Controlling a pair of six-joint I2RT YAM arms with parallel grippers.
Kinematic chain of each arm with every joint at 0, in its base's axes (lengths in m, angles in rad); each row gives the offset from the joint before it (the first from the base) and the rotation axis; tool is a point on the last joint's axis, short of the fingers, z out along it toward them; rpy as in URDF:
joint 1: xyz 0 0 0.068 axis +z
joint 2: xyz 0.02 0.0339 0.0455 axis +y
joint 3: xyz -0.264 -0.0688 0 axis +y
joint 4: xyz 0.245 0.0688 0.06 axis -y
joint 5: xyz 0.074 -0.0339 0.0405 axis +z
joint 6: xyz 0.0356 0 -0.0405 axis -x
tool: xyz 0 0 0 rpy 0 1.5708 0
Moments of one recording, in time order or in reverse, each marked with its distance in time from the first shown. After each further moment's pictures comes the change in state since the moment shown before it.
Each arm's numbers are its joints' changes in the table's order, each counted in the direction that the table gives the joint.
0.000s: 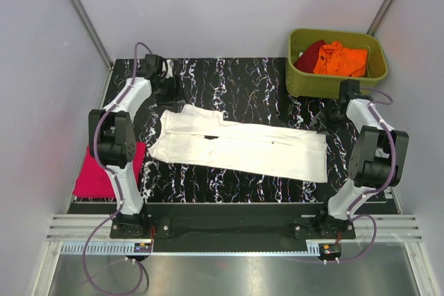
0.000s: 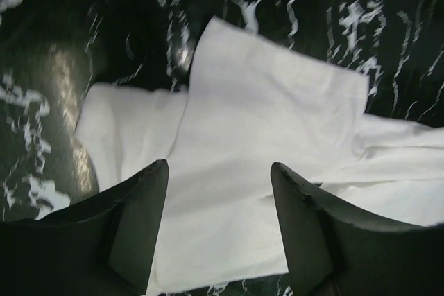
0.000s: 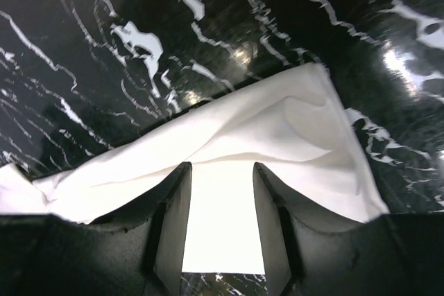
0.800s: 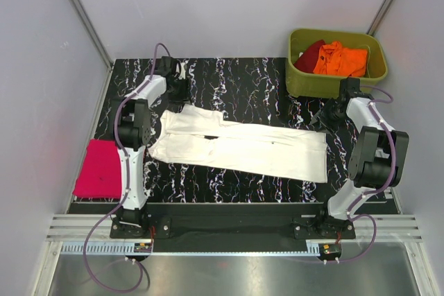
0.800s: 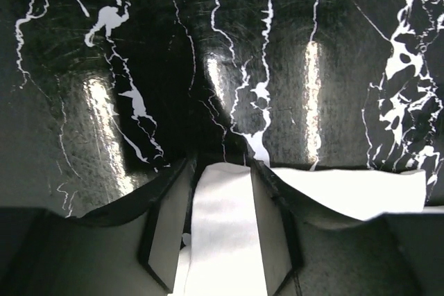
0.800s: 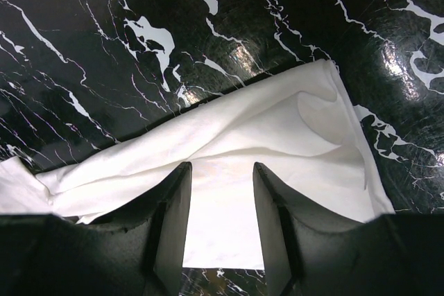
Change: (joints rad) left arm -0.054 0.362 -0.286 0.087 0.040 -0.122; right arm 0.025 -0.003 -0.022 -0.019 0.006 0.003
